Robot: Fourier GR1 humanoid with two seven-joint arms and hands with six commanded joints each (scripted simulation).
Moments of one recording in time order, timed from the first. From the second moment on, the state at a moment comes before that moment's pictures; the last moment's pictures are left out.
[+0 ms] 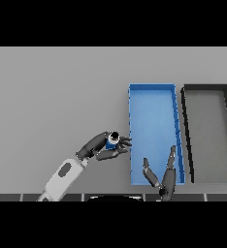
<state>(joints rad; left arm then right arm) -0.23 0.13 -0.55 -1.58 0.08 -0.19 -0.09 0.64 0.21 0.32 -1.90 0.50 -0.36 -0.15</state>
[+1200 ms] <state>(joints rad) -0.20 0.09 -0.50 -1.62 -0.01 -0.26 -0.06 0.35 0.15 0.56 -2.21 0.59 0.18 0.33</state>
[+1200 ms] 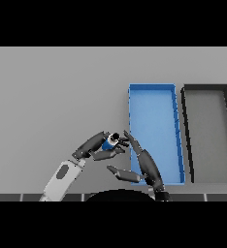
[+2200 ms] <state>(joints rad) -0.27 0.17 -0.55 -1.54 0.17 -0.21 -0.37 -0.14 0.28 0.41 -2.02 0.44 0.28 0.61</state>
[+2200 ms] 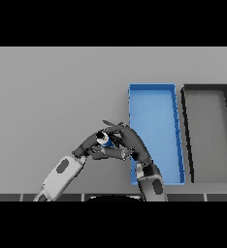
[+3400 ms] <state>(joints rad) -0.58 0.50 -0.96 -1.44 0.52 0.07 -0.61 -0.13 0.30 0.44 -2.01 0.49 0.23 0.60</state>
